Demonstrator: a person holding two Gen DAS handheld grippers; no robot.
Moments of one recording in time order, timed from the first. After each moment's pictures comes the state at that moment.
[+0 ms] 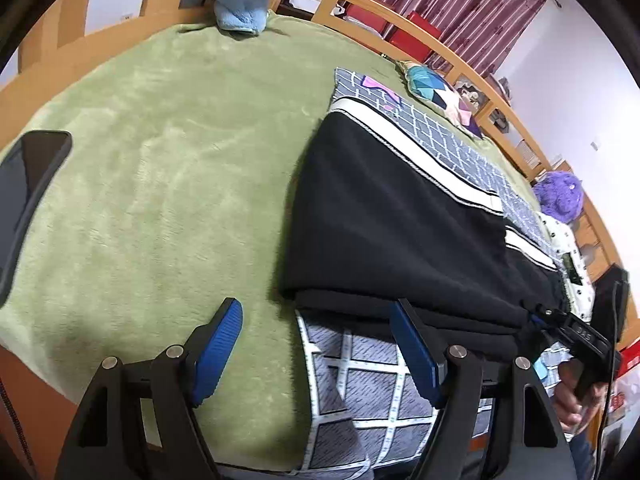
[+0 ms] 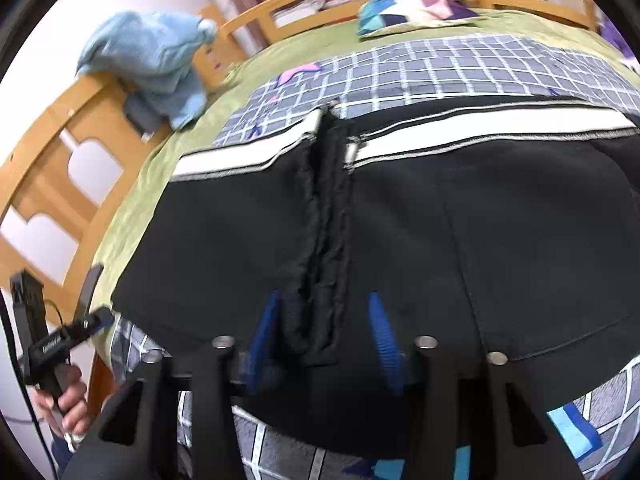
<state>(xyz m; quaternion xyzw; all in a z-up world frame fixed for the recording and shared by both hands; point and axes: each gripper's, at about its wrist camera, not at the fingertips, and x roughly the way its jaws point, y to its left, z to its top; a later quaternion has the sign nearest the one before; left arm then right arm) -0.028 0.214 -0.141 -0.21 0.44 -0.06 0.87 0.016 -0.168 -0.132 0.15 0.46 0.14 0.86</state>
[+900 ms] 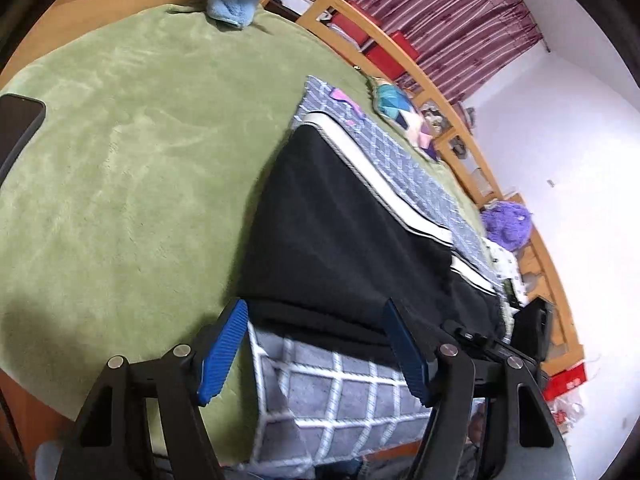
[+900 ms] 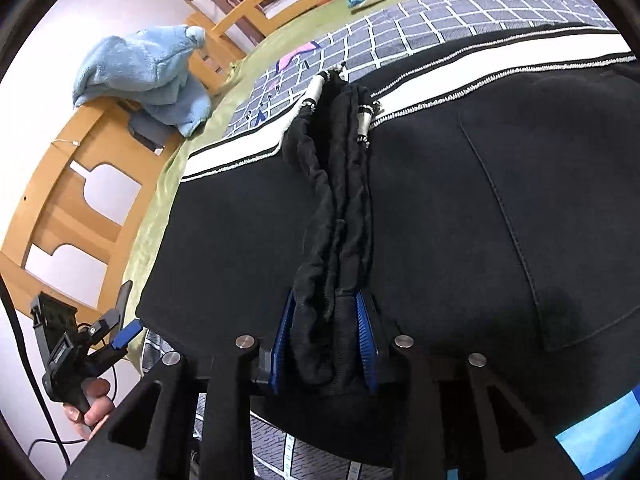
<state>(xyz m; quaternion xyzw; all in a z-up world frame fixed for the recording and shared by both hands) -0.035 0.227 -0.135 -0.31 0.41 -0.14 0.84 0.030 -0.161 -0.154 0.23 0.49 0.18 0.82</state>
